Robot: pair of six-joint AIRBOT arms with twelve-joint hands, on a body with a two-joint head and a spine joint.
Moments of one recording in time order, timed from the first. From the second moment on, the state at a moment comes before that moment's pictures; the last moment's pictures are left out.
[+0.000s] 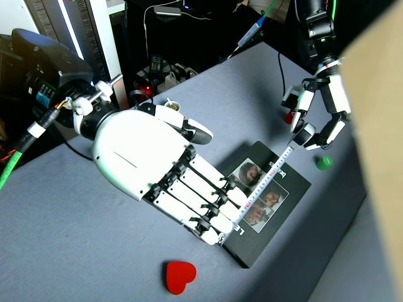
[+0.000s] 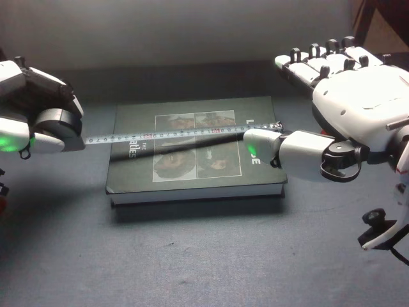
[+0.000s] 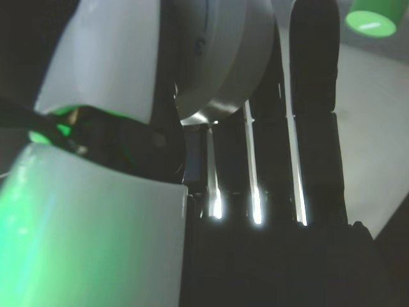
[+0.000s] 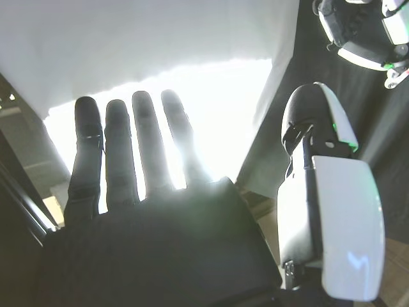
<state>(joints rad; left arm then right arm) 0.93 -1.00 1.53 0.20 -0.65 -0.11 -0.41 -1.05 0.63 1.14 1.00 -2.05</state>
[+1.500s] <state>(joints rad) 1.00 -1.01 1.52 0.17 -0.70 -0.15 -0.54 -0.93 0.47 1.04 0.88 -2.02</state>
